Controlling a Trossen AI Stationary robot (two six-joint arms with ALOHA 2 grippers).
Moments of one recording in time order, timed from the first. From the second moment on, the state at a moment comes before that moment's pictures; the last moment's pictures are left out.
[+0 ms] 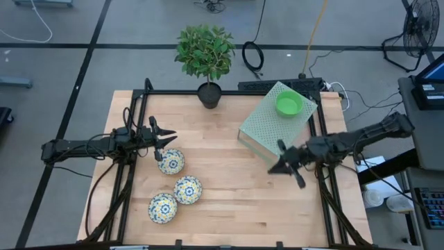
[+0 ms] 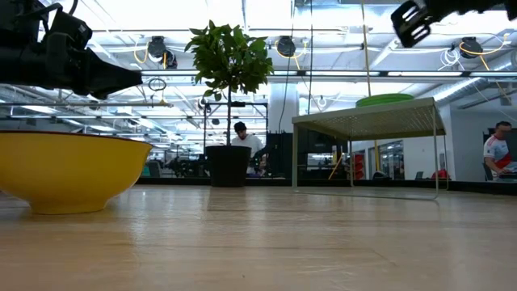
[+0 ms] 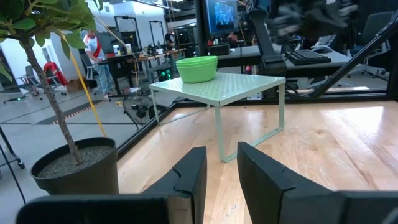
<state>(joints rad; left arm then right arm) 0.12 0.23 0.02 0.24 -0.11 0.12 0.31 0.78 0.53 0.02 -0.11 0.21</state>
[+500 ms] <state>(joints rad) 0.12 0.23 0.02 0.24 -0.11 0.12 0.55 0.78 0.18 0.60 -0.11 0.12</state>
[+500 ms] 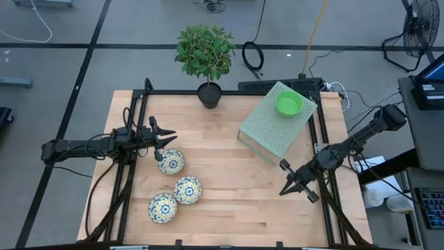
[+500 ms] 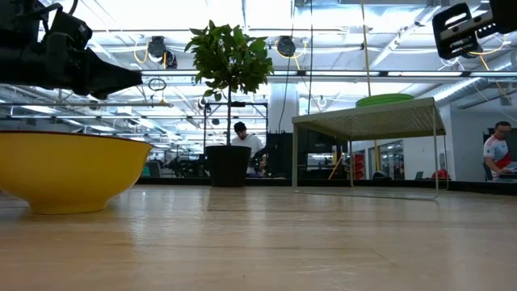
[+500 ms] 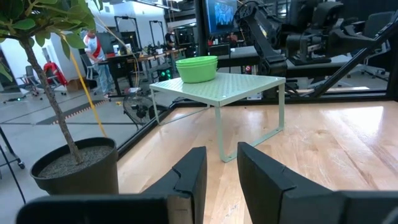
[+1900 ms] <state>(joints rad) 0.12 0.29 0.09 0.18 0.12 -0.42 0.48 0.78 0.12 0.71 -0.10 -0.01</state>
